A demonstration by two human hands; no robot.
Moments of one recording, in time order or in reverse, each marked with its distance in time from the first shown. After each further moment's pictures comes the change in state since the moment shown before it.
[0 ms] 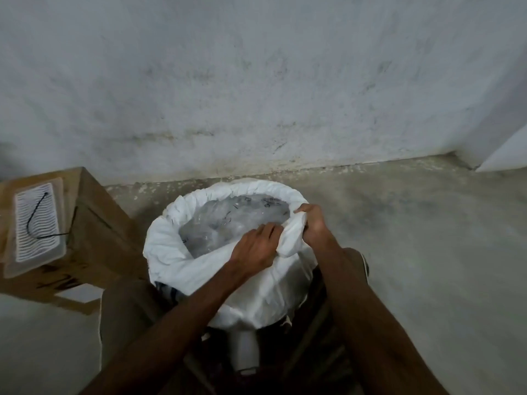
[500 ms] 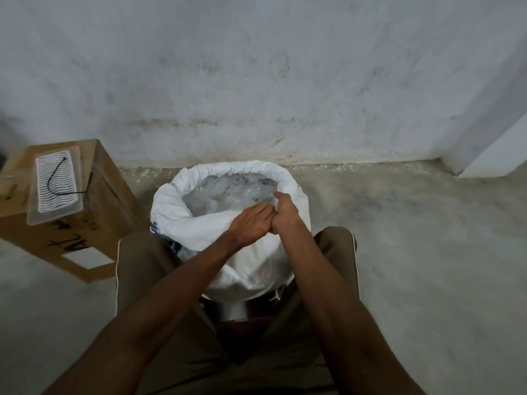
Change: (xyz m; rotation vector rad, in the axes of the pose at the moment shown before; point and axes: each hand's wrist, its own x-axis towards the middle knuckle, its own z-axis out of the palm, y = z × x) left_hand -0.032 0.015 -0.005 0.096 0.356 0.317; right_hand -0.103 0.038 0.035 0.104 0.106 0.160
